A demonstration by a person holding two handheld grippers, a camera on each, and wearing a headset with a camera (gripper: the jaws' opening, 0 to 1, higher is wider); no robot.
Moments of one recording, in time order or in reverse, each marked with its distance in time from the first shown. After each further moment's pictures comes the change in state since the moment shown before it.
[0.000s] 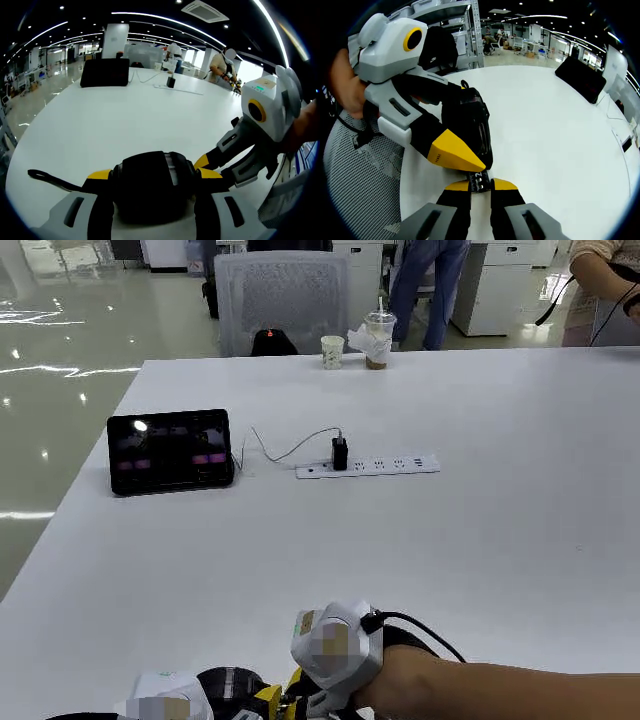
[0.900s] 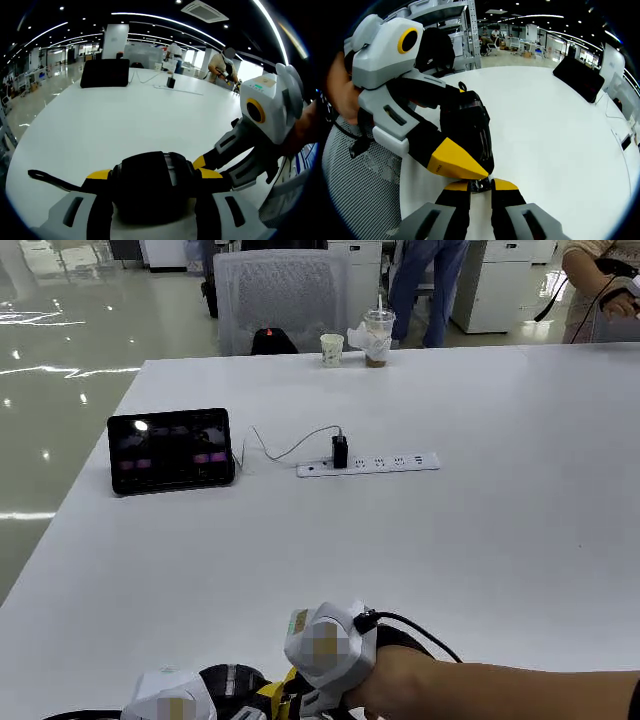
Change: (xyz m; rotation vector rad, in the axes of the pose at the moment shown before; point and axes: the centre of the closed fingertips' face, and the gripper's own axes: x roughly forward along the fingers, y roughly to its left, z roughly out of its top) left arm 0.001 0.000 0.001 0.003 -0.005 0.004; right arm 0.003 0.001 0.004 0.021 -0.008 -0.023
